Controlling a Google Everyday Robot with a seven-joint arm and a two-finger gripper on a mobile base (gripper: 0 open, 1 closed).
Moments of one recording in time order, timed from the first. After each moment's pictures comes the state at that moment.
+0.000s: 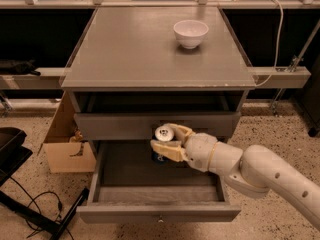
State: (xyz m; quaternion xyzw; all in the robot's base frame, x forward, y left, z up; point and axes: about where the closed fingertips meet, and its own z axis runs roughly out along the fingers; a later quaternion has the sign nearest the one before) arm 0.520 -0.011 0.737 -0.34 0.65 0.37 0.57
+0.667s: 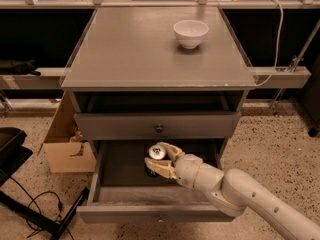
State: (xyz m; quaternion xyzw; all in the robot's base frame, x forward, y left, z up) arm 0.524 0.010 0.636 -0.33 0.65 0.36 0.59
